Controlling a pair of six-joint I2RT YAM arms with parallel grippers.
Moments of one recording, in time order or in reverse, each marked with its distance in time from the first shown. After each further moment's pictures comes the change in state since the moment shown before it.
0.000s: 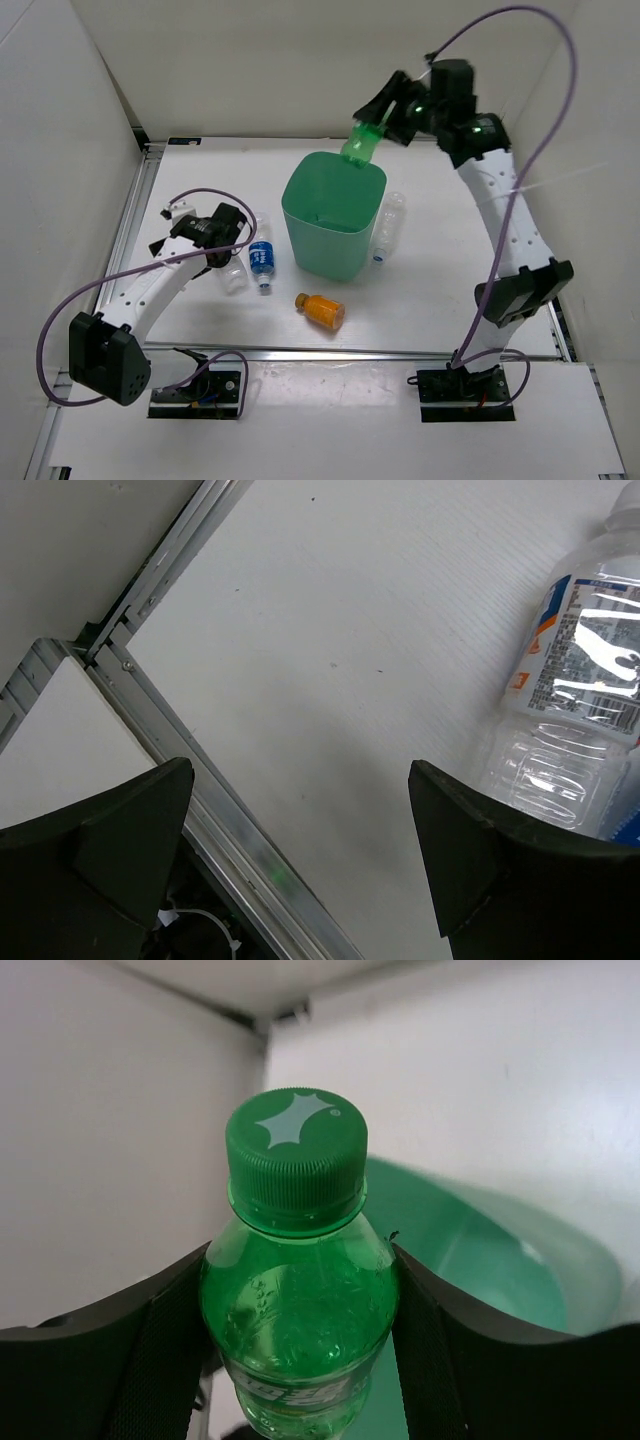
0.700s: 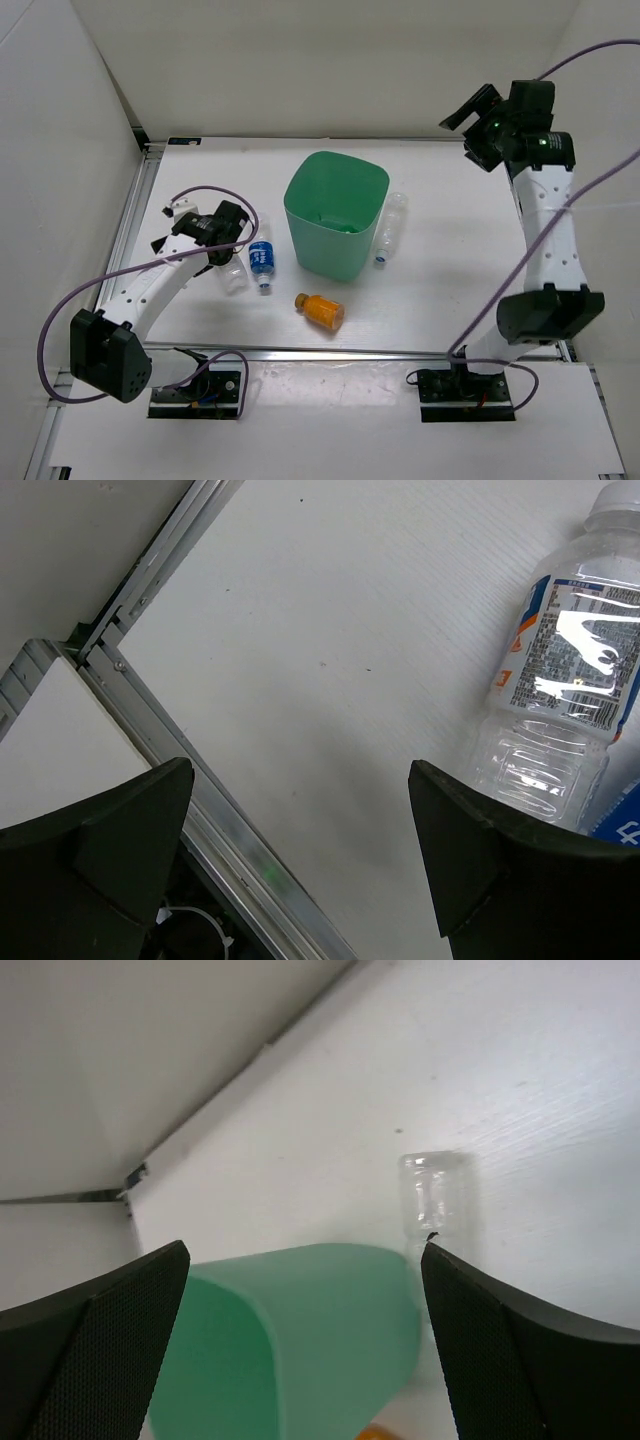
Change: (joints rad) left arm -0.011 0.021 0.033 -0.004 0.010 -0.010; right arm -0.282 -0.163 -0.271 -0.105 0.165 -0.006
